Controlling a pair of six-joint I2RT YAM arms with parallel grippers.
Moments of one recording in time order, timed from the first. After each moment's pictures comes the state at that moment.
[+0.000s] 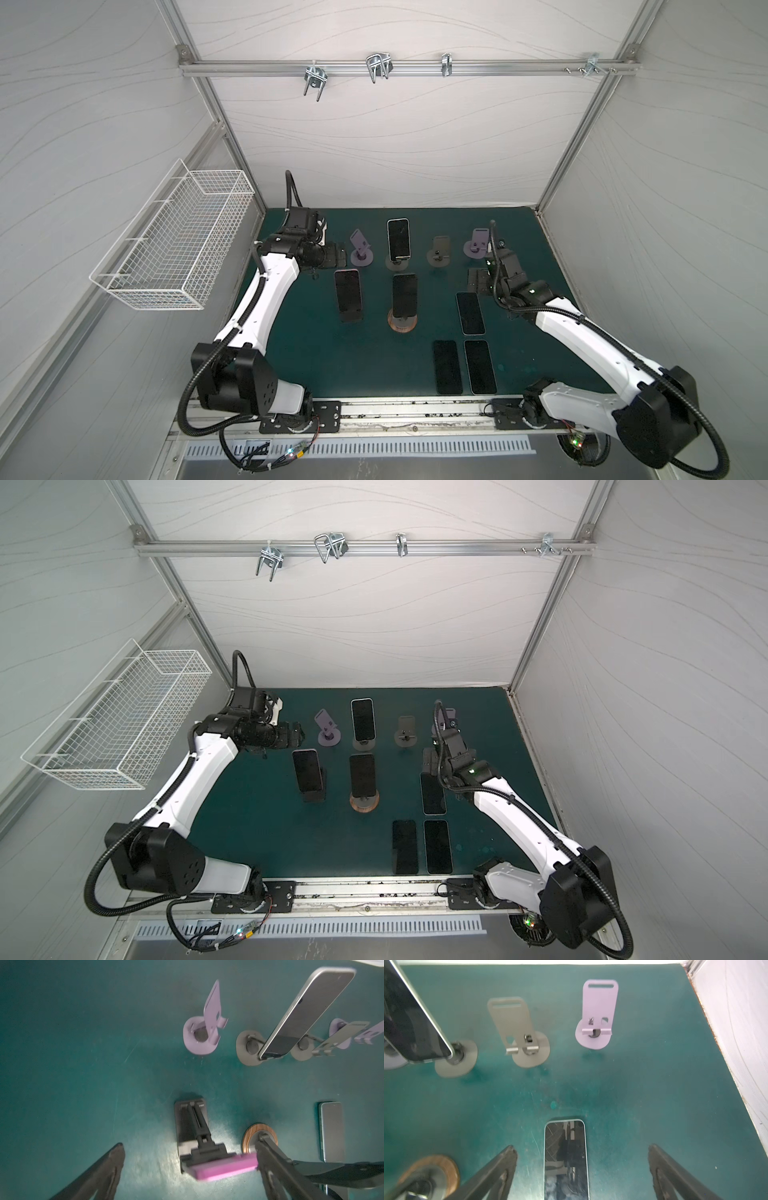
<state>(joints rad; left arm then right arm) -0.11 1.37 1.30 -0.94 0.05 -0.23 0.53 1.16 0.88 -0.52 0.36 0.34</state>
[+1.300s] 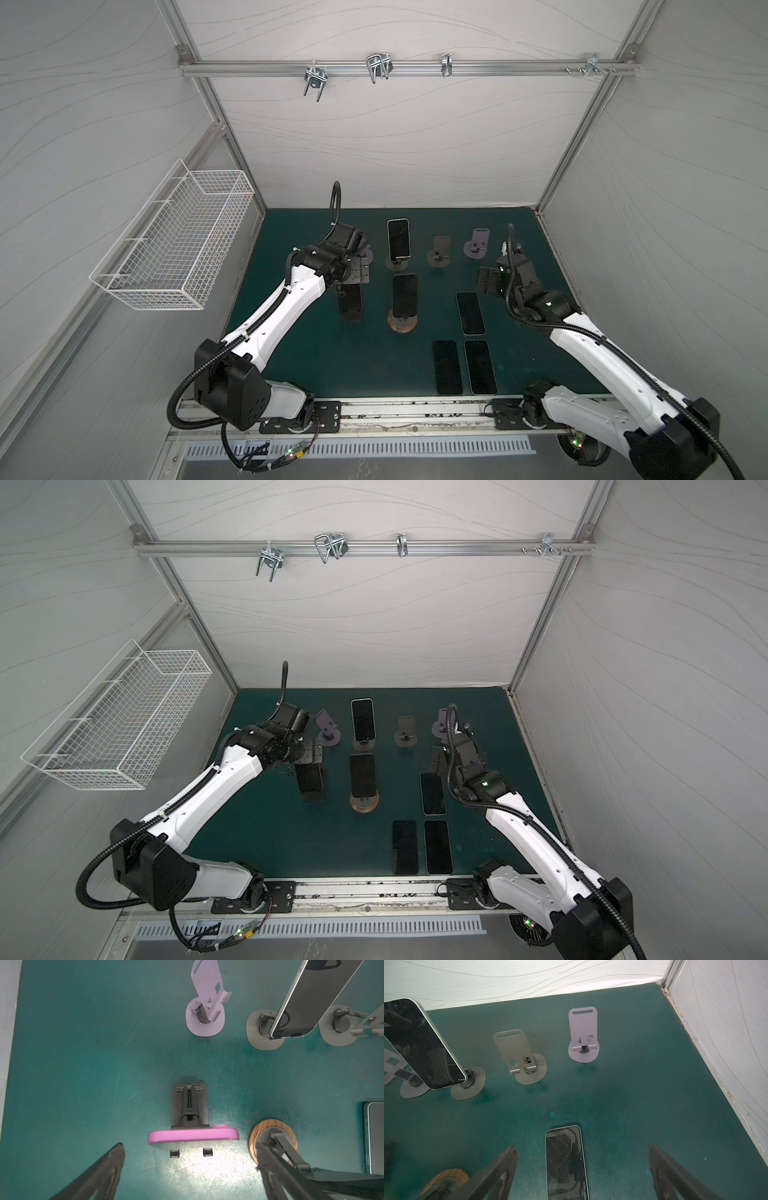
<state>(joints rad) -0.42 1.39 1.27 -0.96 -0.25 -0.44 0.53 1.01 0.84 -0.54 0.41 0.39</state>
